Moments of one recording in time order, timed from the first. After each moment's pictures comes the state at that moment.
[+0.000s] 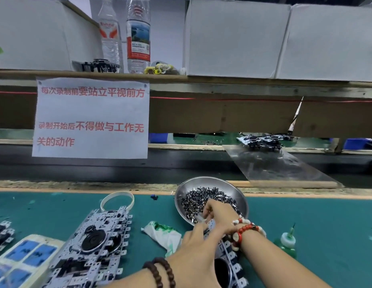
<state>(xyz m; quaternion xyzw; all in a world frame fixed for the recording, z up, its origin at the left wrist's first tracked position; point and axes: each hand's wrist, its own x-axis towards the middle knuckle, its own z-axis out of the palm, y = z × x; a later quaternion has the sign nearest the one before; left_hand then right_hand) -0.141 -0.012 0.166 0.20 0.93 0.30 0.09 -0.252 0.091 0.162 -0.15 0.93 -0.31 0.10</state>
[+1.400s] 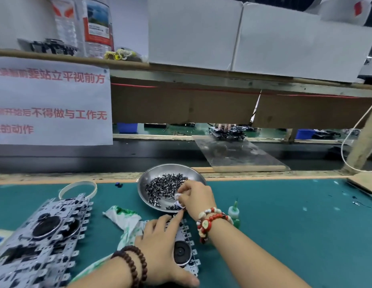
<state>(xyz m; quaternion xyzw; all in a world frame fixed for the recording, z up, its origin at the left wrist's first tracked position) -0.135 0.010 0.148 0.10 0.97 0.18 0.15 -0.226 0.122 0.159 -0.07 0.93 -0.36 -0.06</state>
